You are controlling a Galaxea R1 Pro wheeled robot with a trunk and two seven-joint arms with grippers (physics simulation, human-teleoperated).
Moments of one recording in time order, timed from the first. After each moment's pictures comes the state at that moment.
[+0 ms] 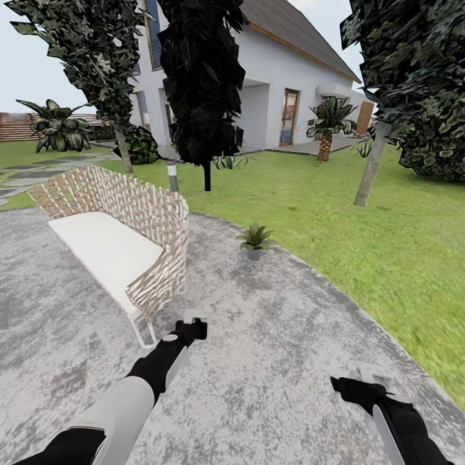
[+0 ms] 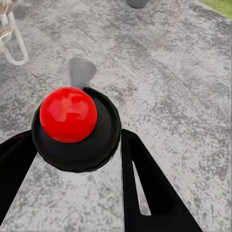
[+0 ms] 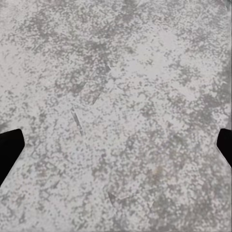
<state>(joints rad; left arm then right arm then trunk) -0.79 -0.16 -0.01 -0.42 -0.07 0.06 -0.03 -0.20 -0.11 -0.16 -1.28 -0.11 0.64 0.00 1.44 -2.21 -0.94</state>
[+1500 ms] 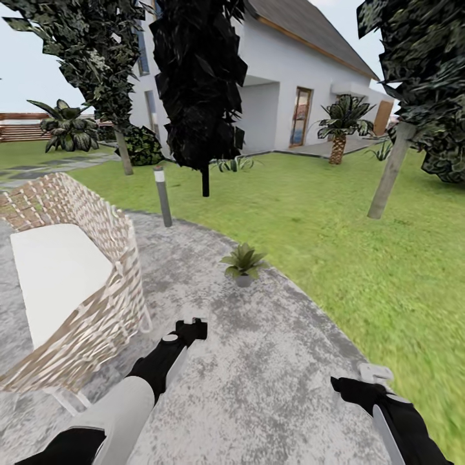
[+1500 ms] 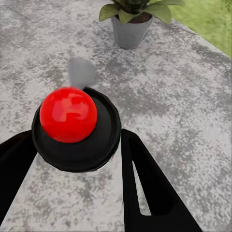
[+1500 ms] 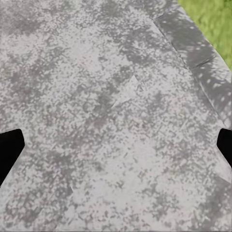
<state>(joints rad) -0.79 -0.16 -0.01 -0.42 -0.07 0.06 -0.03 -0.20 -0.12 -0.16 -1.28 -0.11 0.64 0.00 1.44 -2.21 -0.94</state>
